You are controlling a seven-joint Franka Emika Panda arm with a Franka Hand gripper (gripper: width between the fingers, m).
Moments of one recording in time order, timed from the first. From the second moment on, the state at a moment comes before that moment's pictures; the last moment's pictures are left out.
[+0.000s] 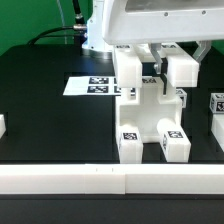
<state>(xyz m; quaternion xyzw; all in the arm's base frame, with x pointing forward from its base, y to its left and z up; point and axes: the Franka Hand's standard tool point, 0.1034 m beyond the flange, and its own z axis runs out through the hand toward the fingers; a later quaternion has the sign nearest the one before) 0.608 0.057 0.121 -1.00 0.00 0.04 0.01</state>
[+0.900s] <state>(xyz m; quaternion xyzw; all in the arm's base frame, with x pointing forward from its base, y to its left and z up) 0.607 0.059 0.122 -1.00 0.00 0.02 0.01</state>
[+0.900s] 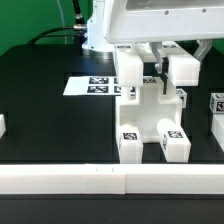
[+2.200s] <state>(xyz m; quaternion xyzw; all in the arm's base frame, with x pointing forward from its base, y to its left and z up) 0.598 0.059 0.112 -1.00 0.00 0.02 0.01</state>
